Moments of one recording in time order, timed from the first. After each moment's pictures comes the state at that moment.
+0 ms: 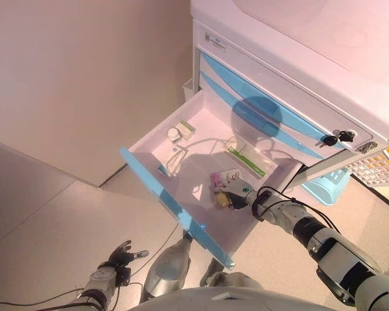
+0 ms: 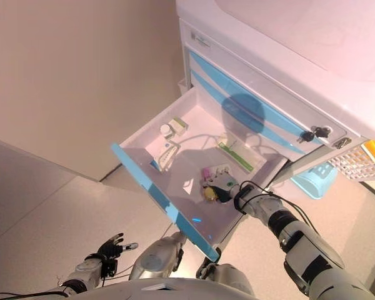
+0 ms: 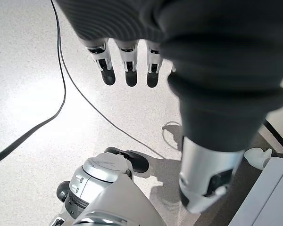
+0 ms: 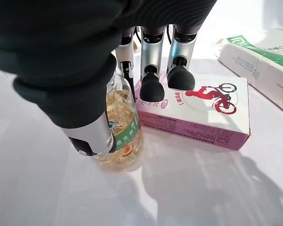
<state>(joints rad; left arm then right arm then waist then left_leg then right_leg) -0.07 0.29 -0.12 1.21 -0.23 -0.13 -0.07 -0.51 -0.44 0.72 0.85 -1.06 -0.42 -0.23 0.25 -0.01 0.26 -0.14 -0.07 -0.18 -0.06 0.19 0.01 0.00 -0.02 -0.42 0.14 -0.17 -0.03</state>
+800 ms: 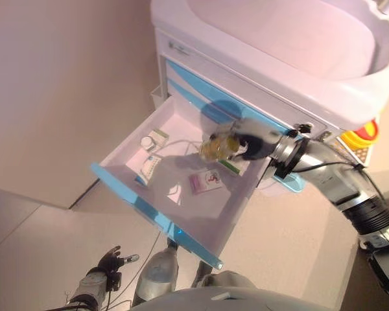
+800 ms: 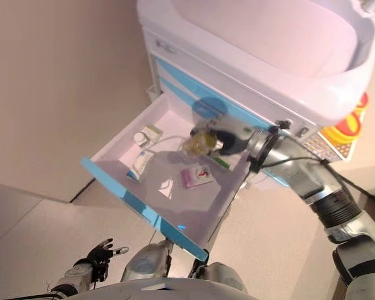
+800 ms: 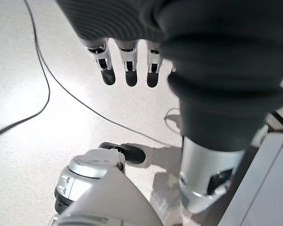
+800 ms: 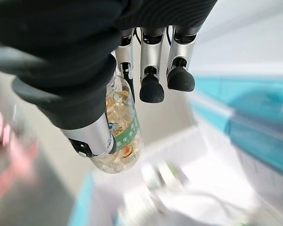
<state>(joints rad) -0.02 0.33 -0.07 1.16 -0.23 -0.08 -0.07 -0.51 -0.81 0.29 -0.08 0.03 -0.31 0.35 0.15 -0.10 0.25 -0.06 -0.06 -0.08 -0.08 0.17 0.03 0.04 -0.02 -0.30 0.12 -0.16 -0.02</state>
